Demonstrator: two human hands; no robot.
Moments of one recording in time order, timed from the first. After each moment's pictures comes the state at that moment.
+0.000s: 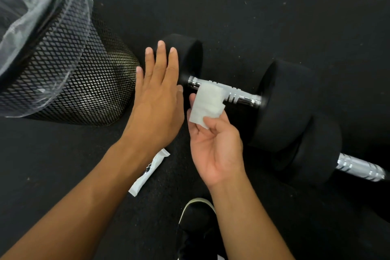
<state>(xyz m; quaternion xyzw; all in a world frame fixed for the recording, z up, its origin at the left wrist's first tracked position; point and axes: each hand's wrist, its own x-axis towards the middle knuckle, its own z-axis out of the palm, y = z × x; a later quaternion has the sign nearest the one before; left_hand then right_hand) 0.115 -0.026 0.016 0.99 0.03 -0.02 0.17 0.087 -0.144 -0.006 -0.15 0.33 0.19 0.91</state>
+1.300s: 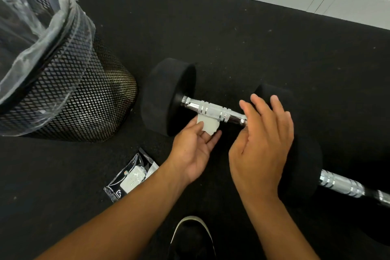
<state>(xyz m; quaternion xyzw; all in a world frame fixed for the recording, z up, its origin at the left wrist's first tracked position) 0.113 -0.091 -0.042 0.35 0.39 -0.14 0.84 0.101 -0.213 -0.002 -0.95 0.02 -0.15 0.27</state>
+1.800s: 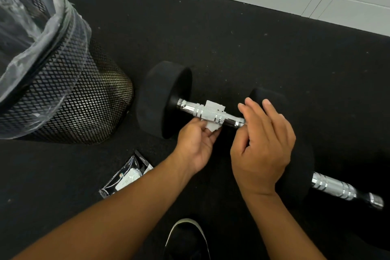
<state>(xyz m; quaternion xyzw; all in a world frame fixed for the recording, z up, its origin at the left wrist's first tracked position) 0.137 -0.110 -0.046 0.34 0.38 -0.13 0.85 0.112 -0.226 -0.026 -0.92 -0.01 -0.30 0.23</state>
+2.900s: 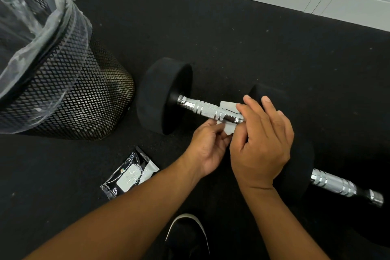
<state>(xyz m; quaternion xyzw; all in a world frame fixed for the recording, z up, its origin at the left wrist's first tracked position) 0.126 -0.129 -0.039 0.33 0.34 -0.19 0.86 0.114 -0.226 -0.034 -0.92 -0.01 -0.34 0.22</state>
